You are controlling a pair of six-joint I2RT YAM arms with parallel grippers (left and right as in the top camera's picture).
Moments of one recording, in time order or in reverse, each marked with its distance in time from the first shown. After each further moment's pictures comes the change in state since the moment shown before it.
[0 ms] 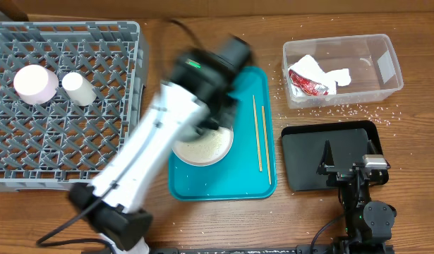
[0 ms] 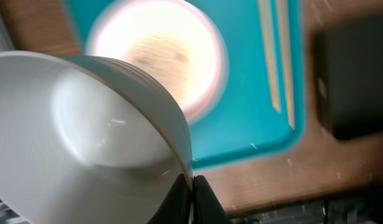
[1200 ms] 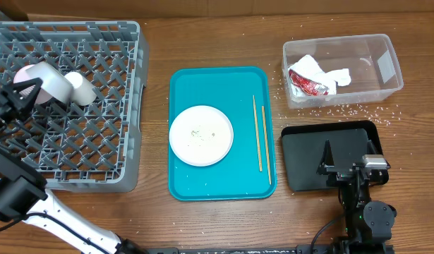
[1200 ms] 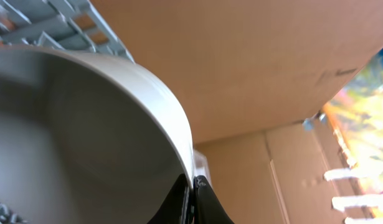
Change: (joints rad) left arm 1.435 0.523 0.000 0.064 1.534 0.988; right arm 0.000 0.000 0.000 0.000 0.000 0.000
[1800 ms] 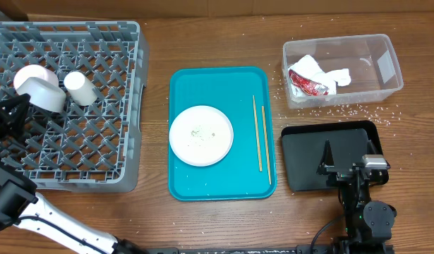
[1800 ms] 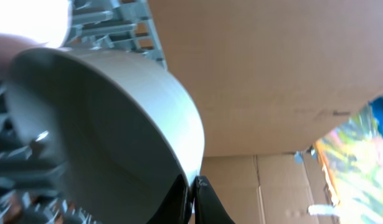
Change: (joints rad) left arm 0.106 0.080 0.000 -0.001 -0.042 -0.105; right arm 0.000 0.000 0.000 0.000 0.000 0.000
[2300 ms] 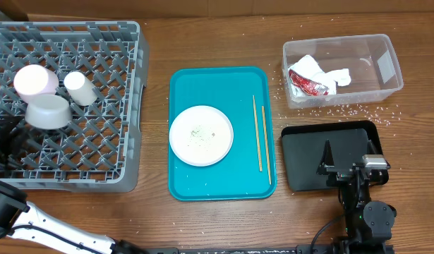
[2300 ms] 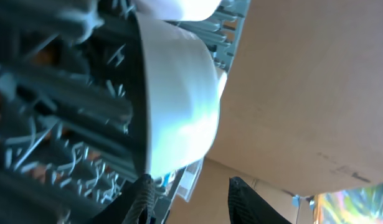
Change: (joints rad) left arm 0.099 0.001 0.013 -0.051 -0.289 -0.313; right arm 0.000 0.000 0.000 0.000 0.000 0.000
